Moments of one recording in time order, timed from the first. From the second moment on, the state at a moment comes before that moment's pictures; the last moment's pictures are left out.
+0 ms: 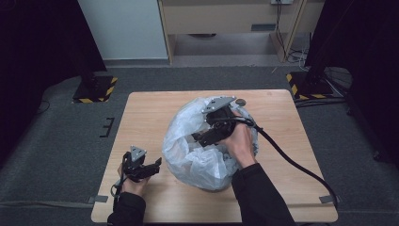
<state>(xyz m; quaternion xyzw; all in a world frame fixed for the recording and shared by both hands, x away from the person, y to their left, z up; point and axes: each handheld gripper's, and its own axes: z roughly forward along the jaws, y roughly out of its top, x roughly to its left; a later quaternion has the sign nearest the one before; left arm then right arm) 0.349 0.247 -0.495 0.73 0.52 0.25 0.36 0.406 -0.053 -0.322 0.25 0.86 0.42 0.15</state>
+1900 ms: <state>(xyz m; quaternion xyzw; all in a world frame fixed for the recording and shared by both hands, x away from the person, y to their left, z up) 0.345 0.250 -0.485 0.71 0.52 0.27 0.39 0.386 -0.106 -0.263 0.29 0.68 0.60 0.31</state>
